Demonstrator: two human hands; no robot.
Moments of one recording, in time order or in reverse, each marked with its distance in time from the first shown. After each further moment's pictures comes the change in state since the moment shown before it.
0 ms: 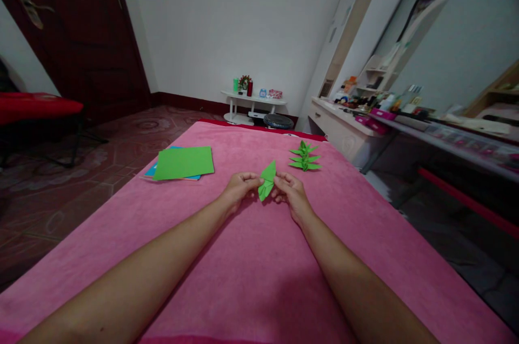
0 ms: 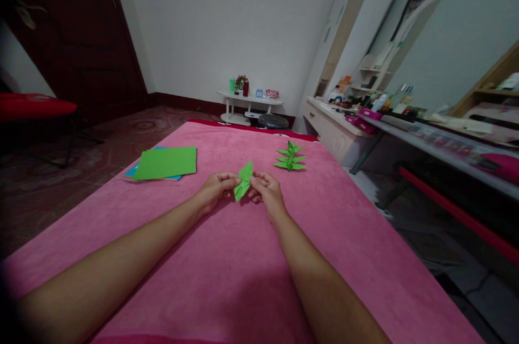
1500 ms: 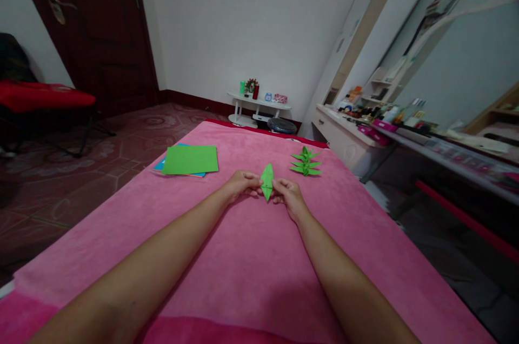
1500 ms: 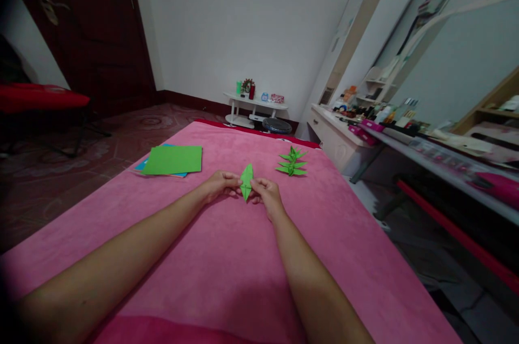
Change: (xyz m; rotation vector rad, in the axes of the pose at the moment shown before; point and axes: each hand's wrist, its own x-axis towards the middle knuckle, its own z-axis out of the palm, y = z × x) left_hand 0.015 0.000 -0.020 0.013 -0.185 -0.105; right_hand 0.013 0.012 -0.005 -0.068 -0.061 0.039
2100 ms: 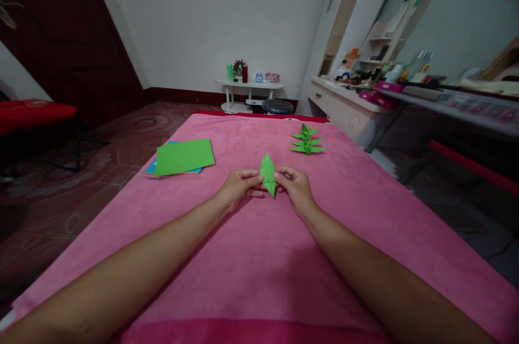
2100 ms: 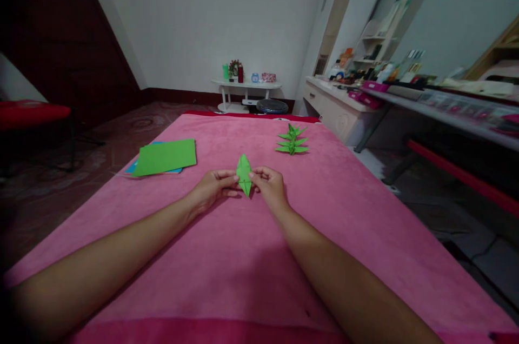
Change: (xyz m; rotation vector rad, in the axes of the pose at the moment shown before) left_hand -0.038 0.000 0.019 -0.030 0.079 -0.058; right_hand -0.028 0.002 0.015 0.021 0.161 -0.132
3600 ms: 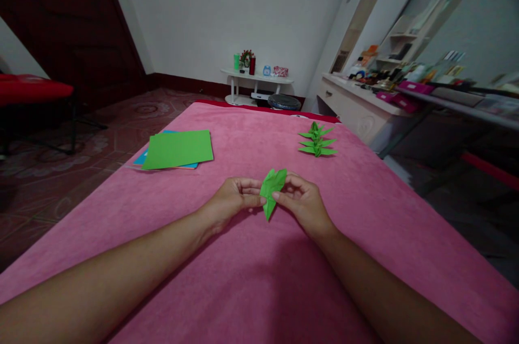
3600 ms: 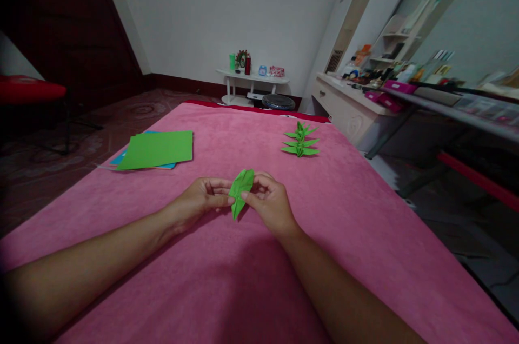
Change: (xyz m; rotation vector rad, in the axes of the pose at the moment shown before) left_hand -0.024 -0.002 -0.004 0.002 -0.078 -0.025; right_hand -0.018 -0.019 0.006 -0.083 -0.236 -0.134
